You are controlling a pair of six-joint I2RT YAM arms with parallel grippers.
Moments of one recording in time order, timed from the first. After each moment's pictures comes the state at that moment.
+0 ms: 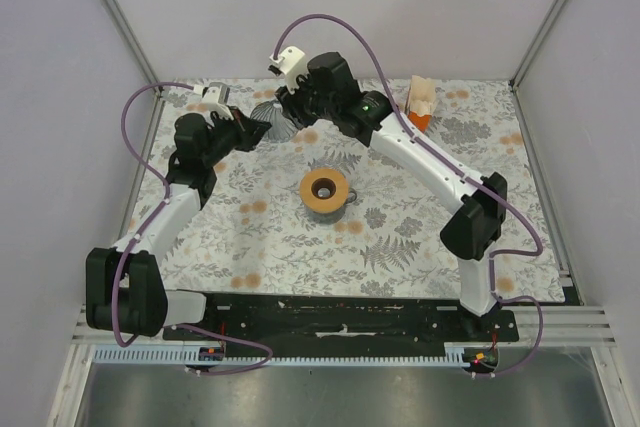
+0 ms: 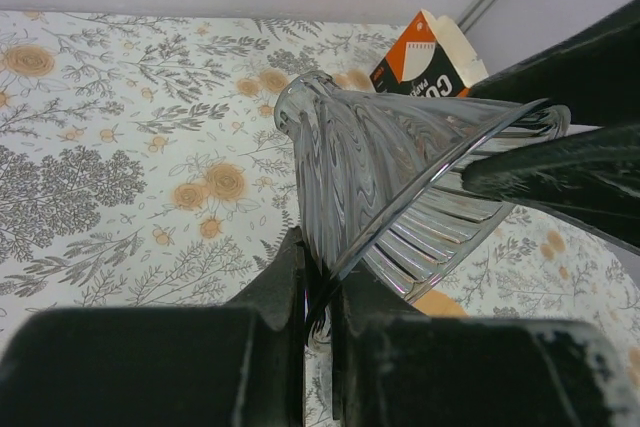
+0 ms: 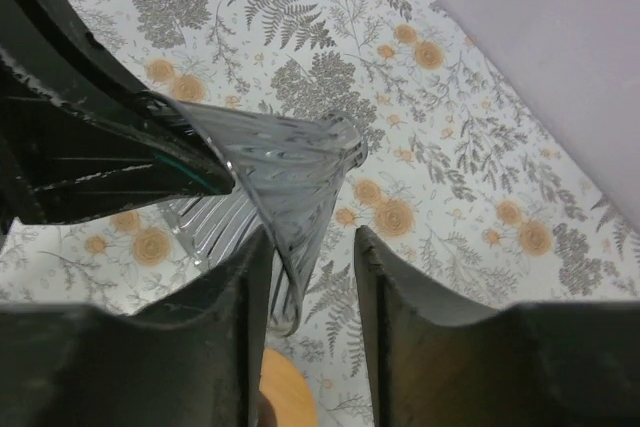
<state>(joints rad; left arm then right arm) -0.13 1.31 0.86 0.32 0.46 -0.37 0.76 1.97 2.06 -0.51 -0.07 -0.20</state>
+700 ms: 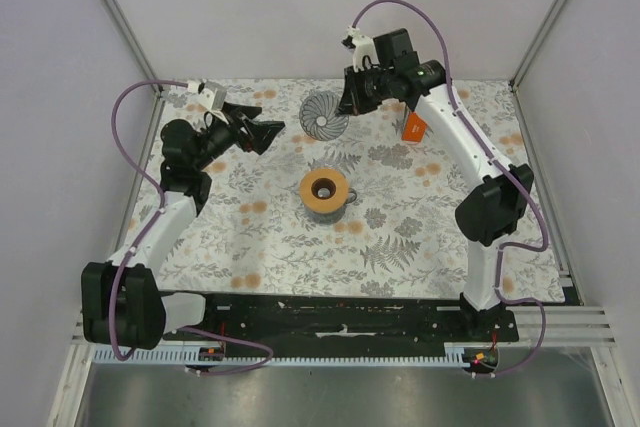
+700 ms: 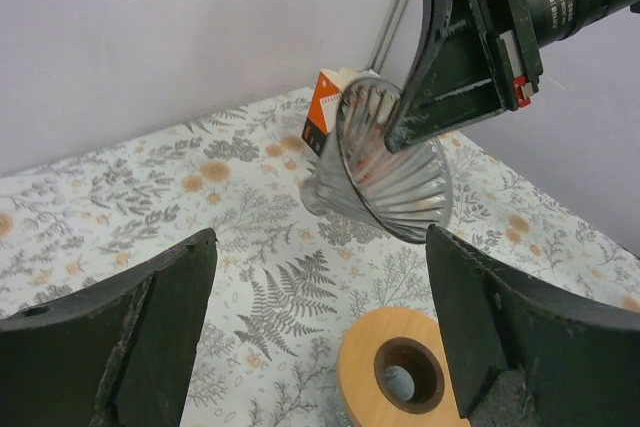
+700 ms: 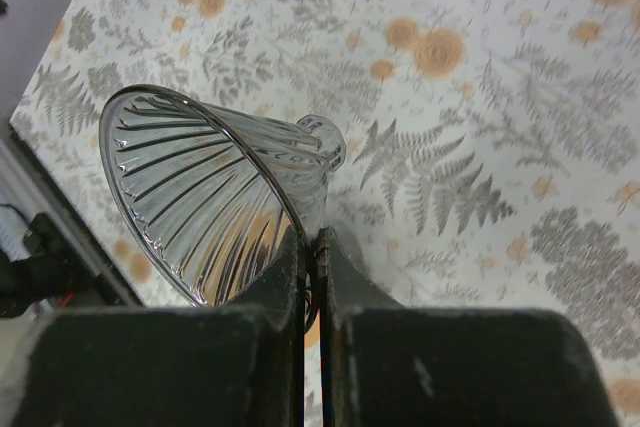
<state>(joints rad) -0.11 1.25 0.83 0.55 0.68 -0.33 0.47 2.00 2.13 -0.79 -0.41 0.10</state>
